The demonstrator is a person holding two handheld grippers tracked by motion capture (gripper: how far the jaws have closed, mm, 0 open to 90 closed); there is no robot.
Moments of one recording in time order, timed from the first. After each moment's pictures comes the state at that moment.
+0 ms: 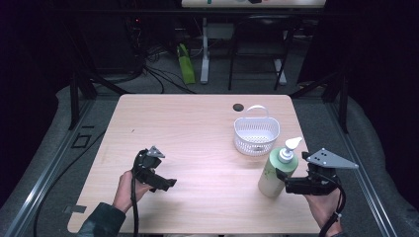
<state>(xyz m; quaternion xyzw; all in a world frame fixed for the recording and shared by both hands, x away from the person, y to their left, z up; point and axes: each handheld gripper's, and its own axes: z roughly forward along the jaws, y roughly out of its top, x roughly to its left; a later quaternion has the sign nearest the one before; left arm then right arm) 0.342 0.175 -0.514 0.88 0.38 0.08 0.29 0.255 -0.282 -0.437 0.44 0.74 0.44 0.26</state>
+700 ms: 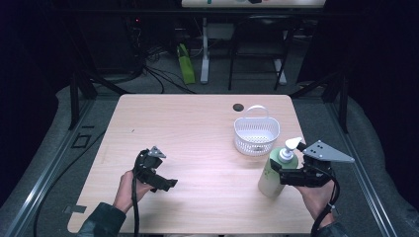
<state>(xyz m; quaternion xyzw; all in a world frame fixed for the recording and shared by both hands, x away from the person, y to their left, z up) 0.343 0.173 -0.515 0.88 0.38 0.07 0.29 0.269 -0.270 -0.427 0.42 0.72 0.48 0.28</state>
